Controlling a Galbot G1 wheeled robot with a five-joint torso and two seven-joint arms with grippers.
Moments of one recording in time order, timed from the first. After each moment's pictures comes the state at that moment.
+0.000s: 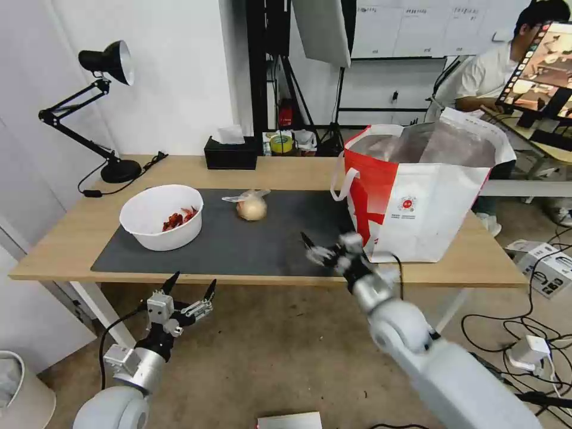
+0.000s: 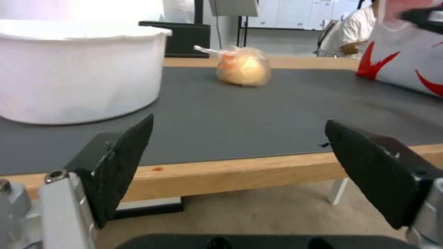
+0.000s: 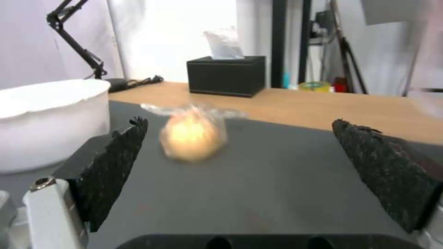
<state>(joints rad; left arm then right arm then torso) 1.60 -1.22 -0.62 -2.01 -0.39 -0.09 0.19 -0.76 1.08 -0.13 1.72 0.63 -0.05 0.17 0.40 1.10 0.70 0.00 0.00</state>
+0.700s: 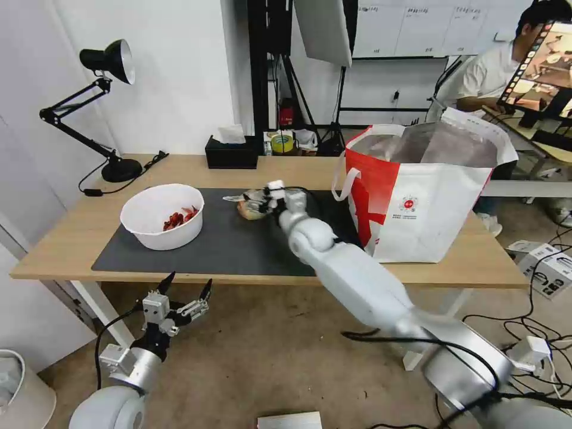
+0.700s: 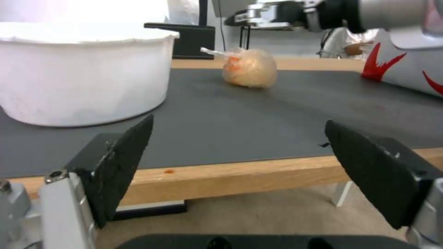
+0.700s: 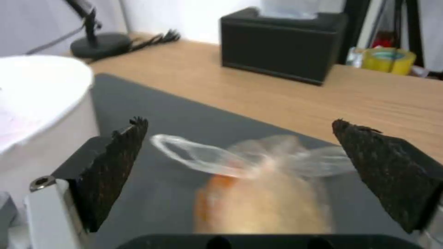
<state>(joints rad) 1.59 -1.22 -0.63 -2.01 -0.40 -0.09 0.19 -0.24 1.49 -0.35 1.08 0.70 -0.27 0.16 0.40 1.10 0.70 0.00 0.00</state>
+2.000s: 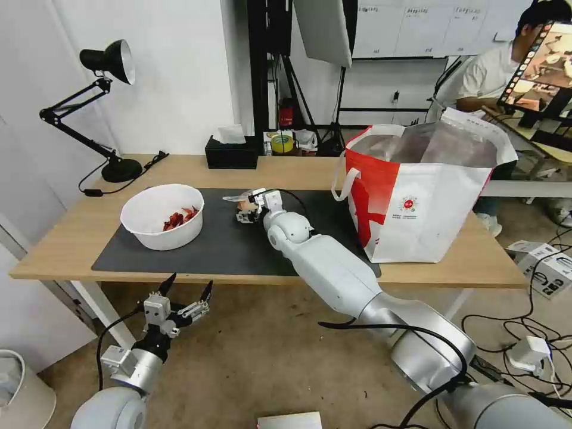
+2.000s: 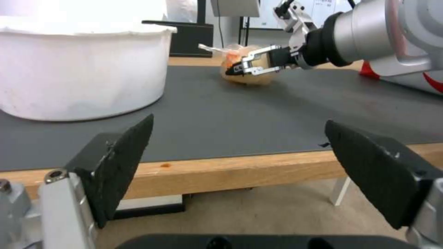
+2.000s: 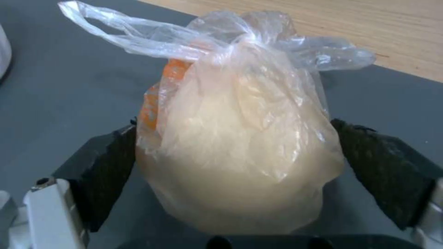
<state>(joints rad) 1.59 -1.21 -0.62 -1.99 -0.40 -0.11 0.19 -0.24 1.56 -0.33 0.94 0.64 -0.41 0.20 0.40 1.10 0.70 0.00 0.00</state>
